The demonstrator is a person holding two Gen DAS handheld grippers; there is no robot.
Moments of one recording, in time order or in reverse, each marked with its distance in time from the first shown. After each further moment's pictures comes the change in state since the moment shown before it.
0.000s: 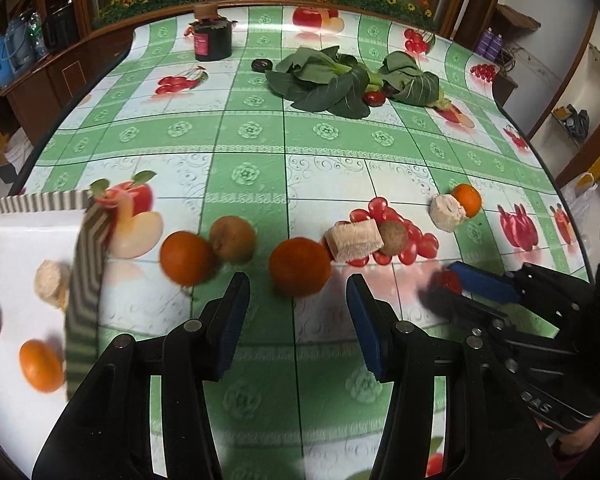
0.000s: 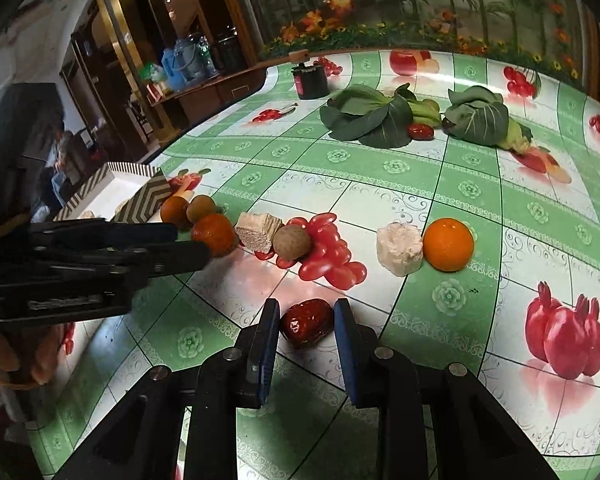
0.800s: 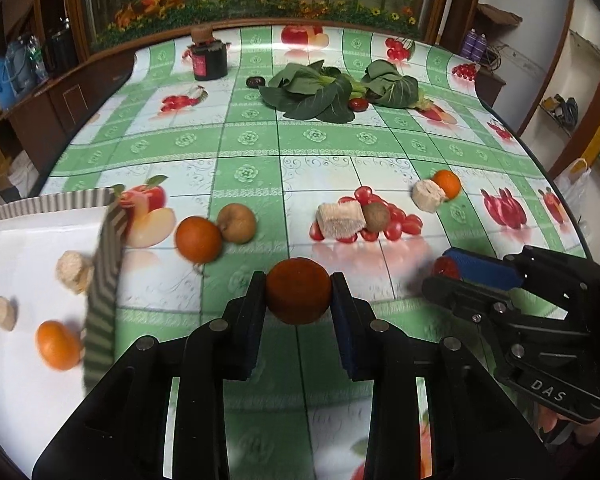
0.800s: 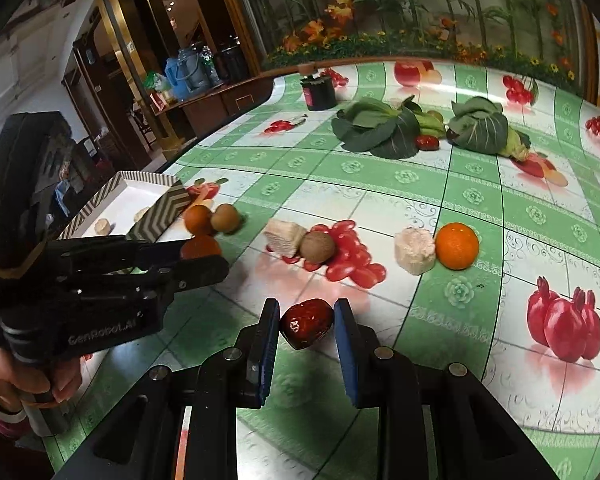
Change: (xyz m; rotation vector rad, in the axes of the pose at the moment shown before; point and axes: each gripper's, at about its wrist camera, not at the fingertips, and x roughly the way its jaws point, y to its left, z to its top) left arm -0.033 -0.004 -0.029 0.064 -0.086 0.019; right arm -0.017 0.022 -0.003 0.001 -0.032 -0.007
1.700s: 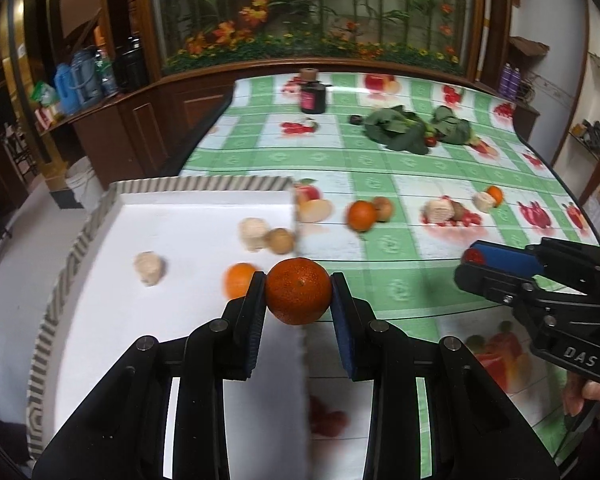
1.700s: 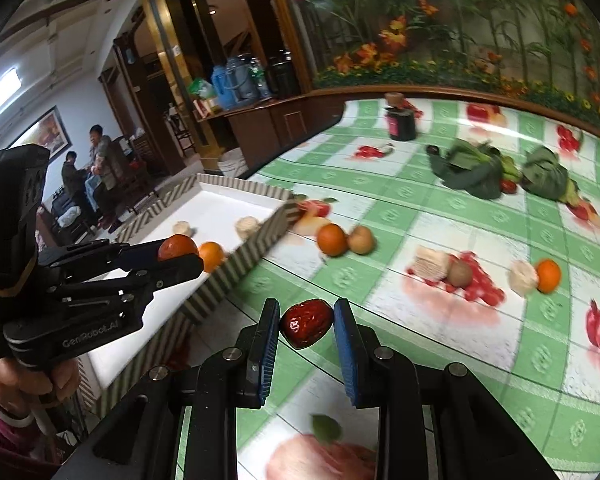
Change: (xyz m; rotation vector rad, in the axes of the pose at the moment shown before) left arm -0.090 0.091 -0.052 -0.062 -0.134 0.176; right arm -0.010 0.108 0.004 -0.090 -0.075 0.099
